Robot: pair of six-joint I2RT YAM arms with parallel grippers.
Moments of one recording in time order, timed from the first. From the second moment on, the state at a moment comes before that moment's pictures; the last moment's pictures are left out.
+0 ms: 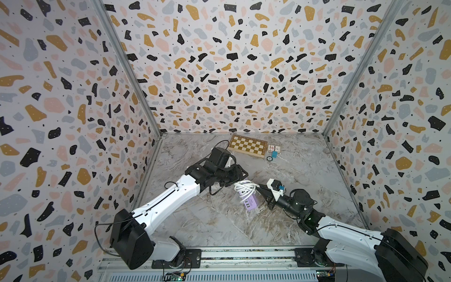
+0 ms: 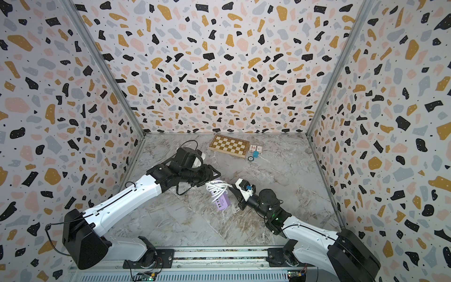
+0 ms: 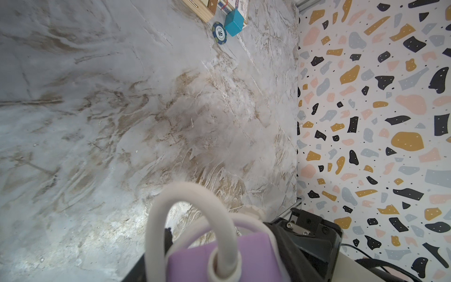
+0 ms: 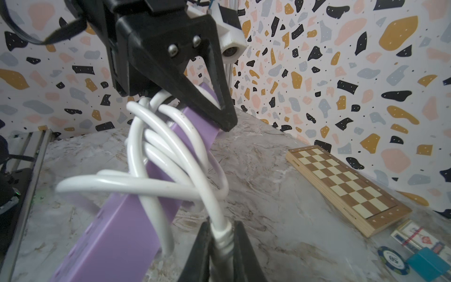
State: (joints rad) left arm -0.64 1.37 1.19 -0.58 0.33 -0.90; right arm 0.76 1.07 0.28 0.73 -0.19 -0.04
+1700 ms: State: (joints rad) left arm -0.61 2.00 1.42 -0.65 0.25 -0.50; right arm 0.75 1.54 0.48 0.40 -0.14 0.24
